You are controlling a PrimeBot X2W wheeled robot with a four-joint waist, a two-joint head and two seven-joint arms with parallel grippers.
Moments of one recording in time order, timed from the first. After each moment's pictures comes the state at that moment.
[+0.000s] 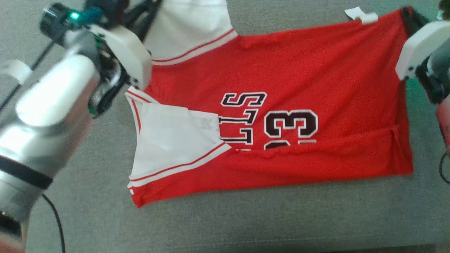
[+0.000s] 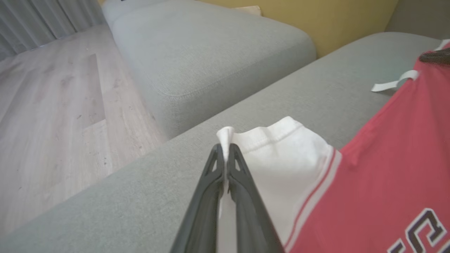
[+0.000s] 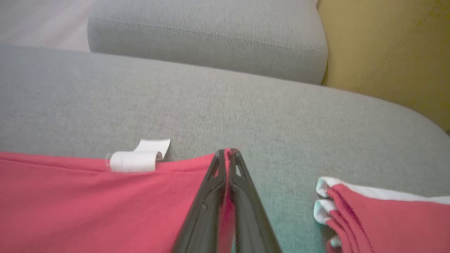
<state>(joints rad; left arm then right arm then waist) -1.06 0.43 -1.00 0.53 -0.69 0.00 -0.08 -0.95 -0.39 0.36 0.92 0.33 0.12 0.13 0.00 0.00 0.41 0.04</state>
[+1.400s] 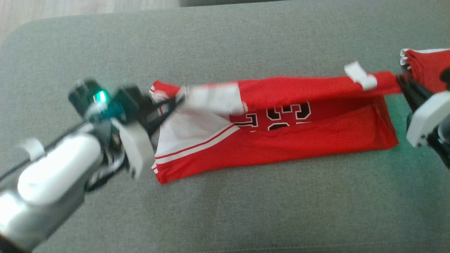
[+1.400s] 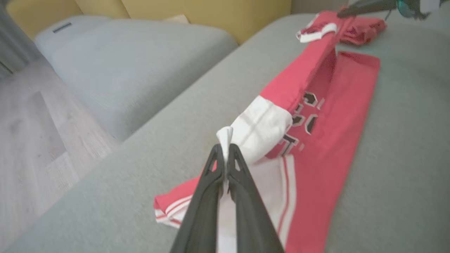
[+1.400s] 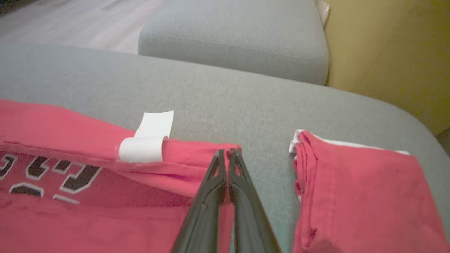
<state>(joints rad) -0.83 0.61 -1.09 0.23 -0.62 -0.09 -0.09 -0.69 -0.64 0.69 0.68 0.74 0.12 0.02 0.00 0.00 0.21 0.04</state>
